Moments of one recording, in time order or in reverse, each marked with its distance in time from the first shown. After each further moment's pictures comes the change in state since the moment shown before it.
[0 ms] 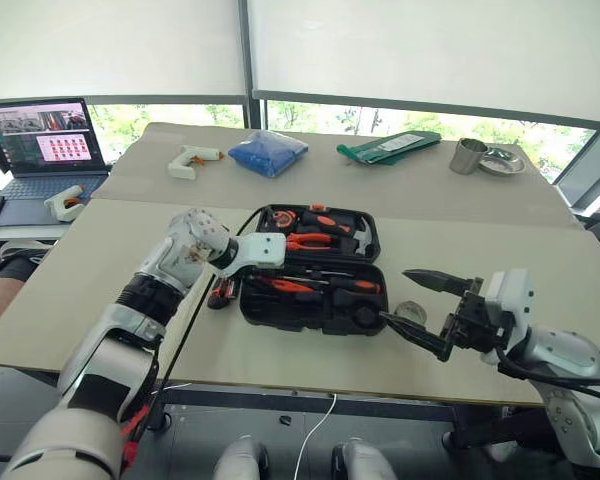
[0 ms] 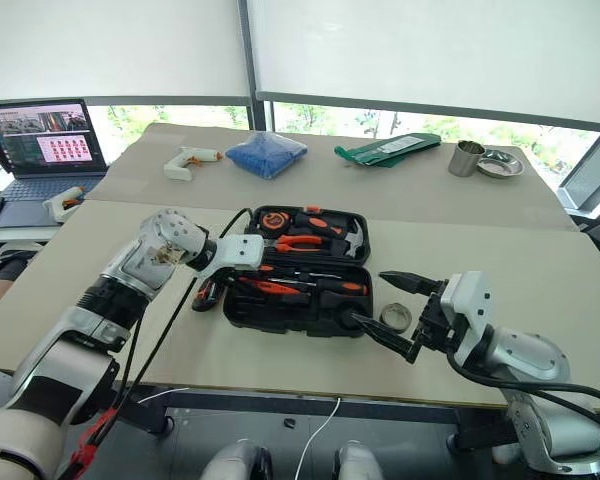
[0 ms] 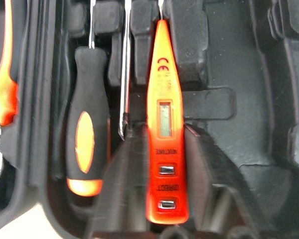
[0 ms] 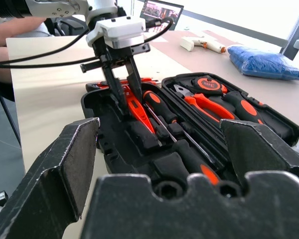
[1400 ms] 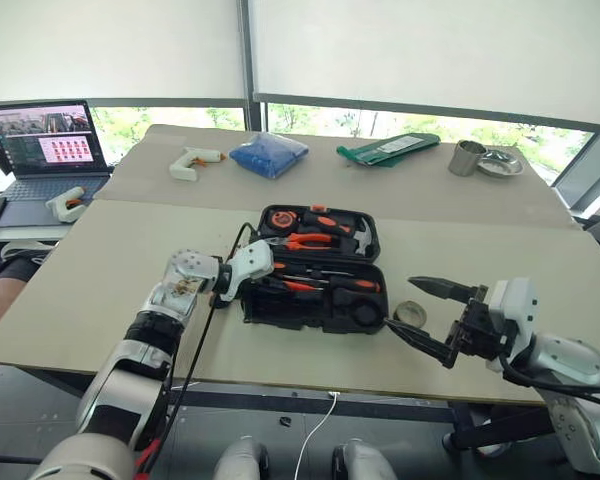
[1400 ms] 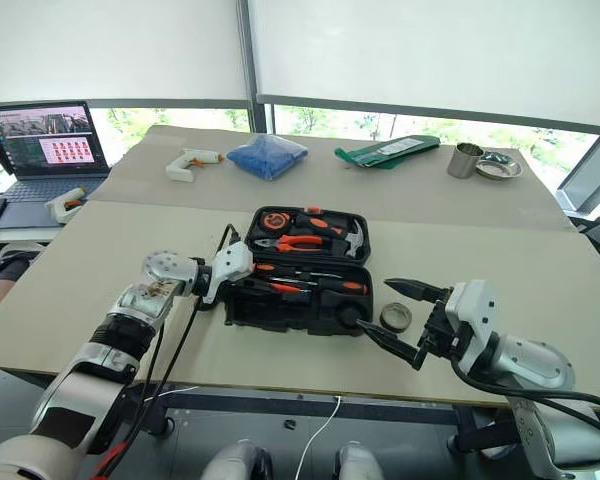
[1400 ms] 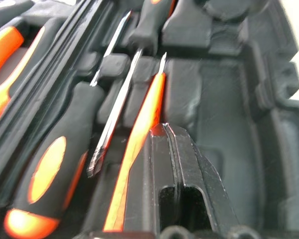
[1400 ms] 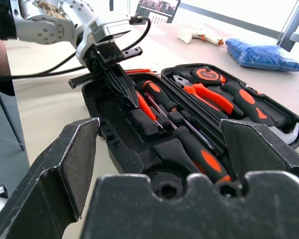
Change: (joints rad) left arm 0.195 -0.103 0.196 0.122 -0.235 -0.197 0.119; right arm 0.052 -0.003 -0.016 0.019 -0.010 -0.032 0.018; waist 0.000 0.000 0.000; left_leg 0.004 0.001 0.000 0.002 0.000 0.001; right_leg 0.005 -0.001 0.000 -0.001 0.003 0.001
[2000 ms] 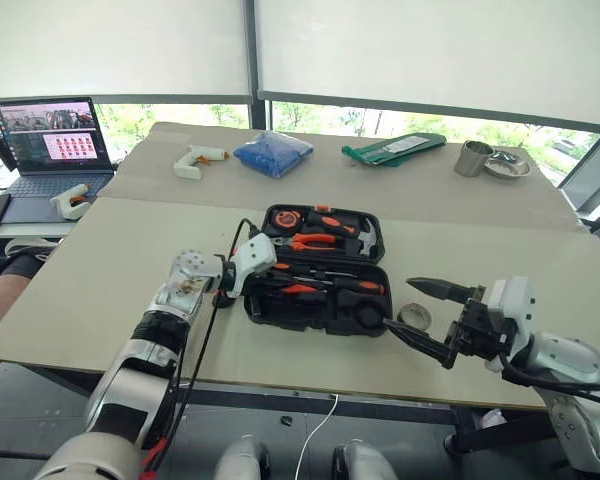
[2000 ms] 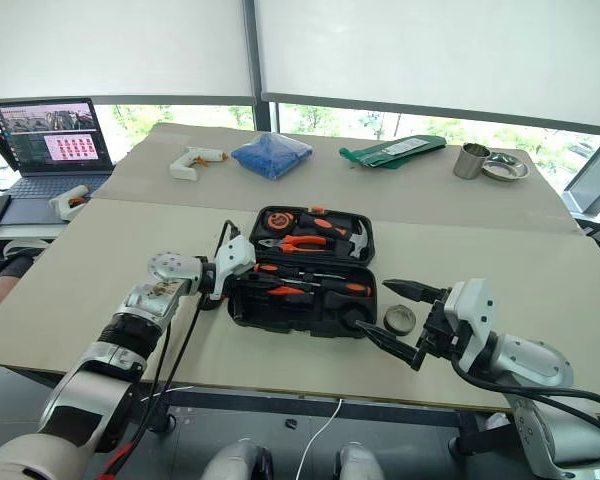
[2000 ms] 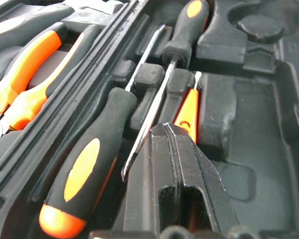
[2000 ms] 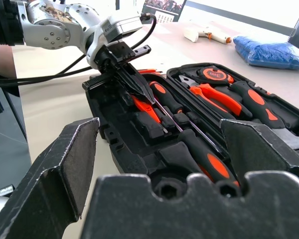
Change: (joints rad) left arm -0.039 -0.048 0.021 0.080 0.019 -0.020 0.114; right arm 0.001 0.000 0.003 -0.005 0.007 0.024 0.005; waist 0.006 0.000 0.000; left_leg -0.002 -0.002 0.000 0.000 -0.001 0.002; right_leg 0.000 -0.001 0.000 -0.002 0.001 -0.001
